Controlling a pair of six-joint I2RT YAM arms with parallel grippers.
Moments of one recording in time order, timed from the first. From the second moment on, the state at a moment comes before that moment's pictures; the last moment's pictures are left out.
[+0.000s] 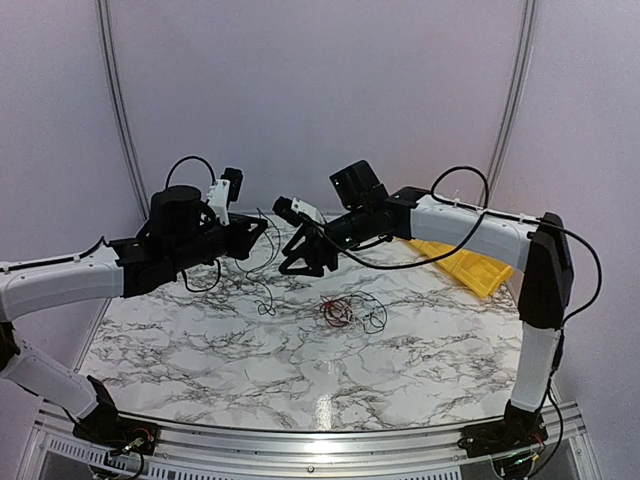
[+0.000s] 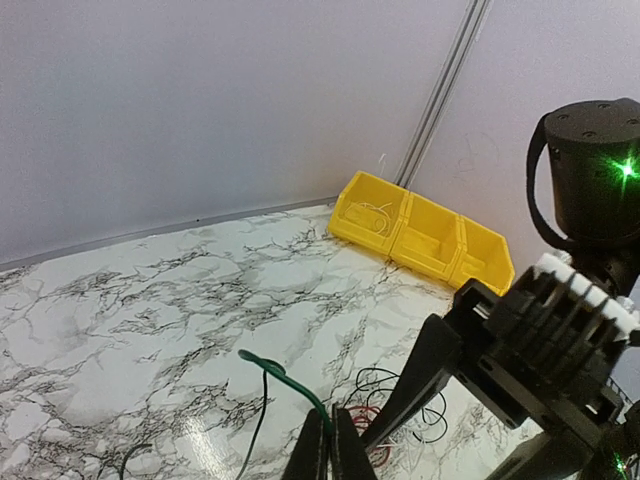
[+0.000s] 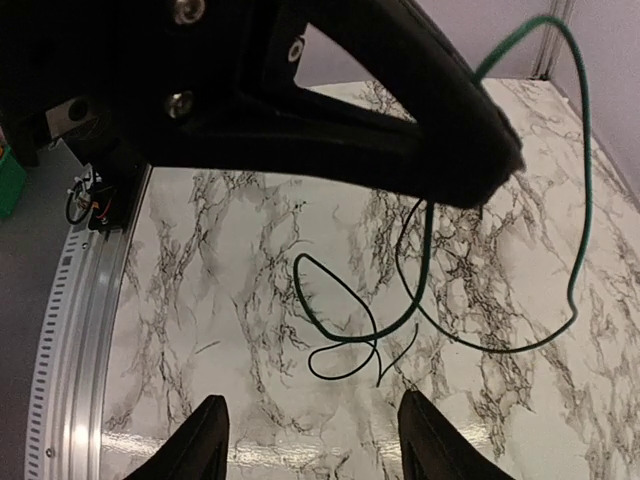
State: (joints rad) left arm -0.76 1.35 0.97 0.15 -0.04 -0.31; right arm 0.79 1.93 1.71 -0.48 -0.67 -0.36
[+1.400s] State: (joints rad) left arm -0.79 1.28 0.91 0.24 -0.08 -0.26; right arm 0.73 2.08 1.81 -0.18 -1.01 0.15
